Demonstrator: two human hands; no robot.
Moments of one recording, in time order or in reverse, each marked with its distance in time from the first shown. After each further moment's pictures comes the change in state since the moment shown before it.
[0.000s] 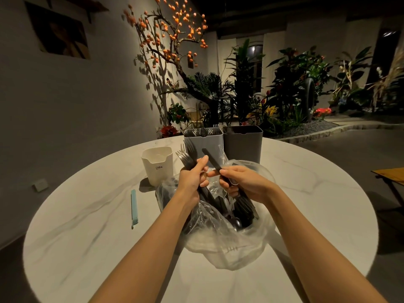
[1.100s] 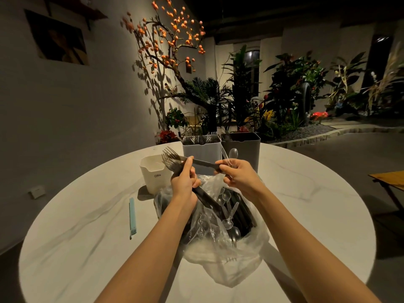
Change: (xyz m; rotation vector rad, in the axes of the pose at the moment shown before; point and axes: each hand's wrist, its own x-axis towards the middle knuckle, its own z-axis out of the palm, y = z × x) left_hand 0.021 0.006 0.001 -0.288 0.201 -0.023; right_hand 0.021 -0.013 0.006 0.068 0.485 -0.113
